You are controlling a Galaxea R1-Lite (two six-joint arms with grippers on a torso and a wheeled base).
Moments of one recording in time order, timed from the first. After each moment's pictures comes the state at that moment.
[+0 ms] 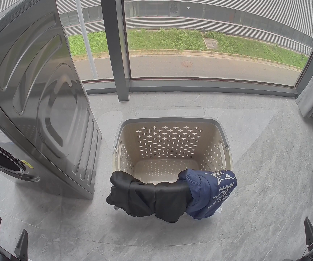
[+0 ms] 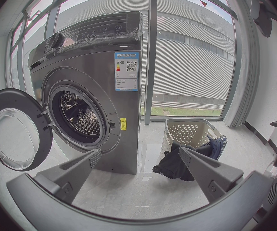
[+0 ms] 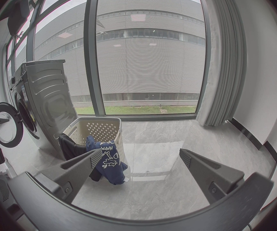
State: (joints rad) left arm 0.00 0.02 -0.02 0.00 0.01 -0.04; right arm -0.01 0.02 -0.02 0.00 0.00 0.00
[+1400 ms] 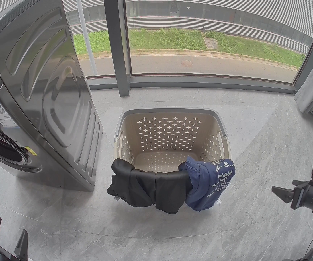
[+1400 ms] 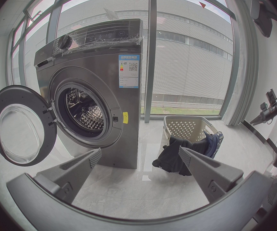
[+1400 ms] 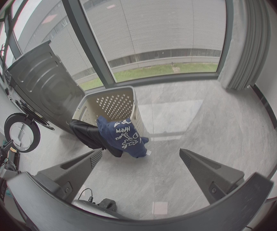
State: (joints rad) left arm 0.00 0.02 -0.02 0.00 0.01 -0.04; right arm 0.21 1.08 -0.25 -0.38 0.00 0.18
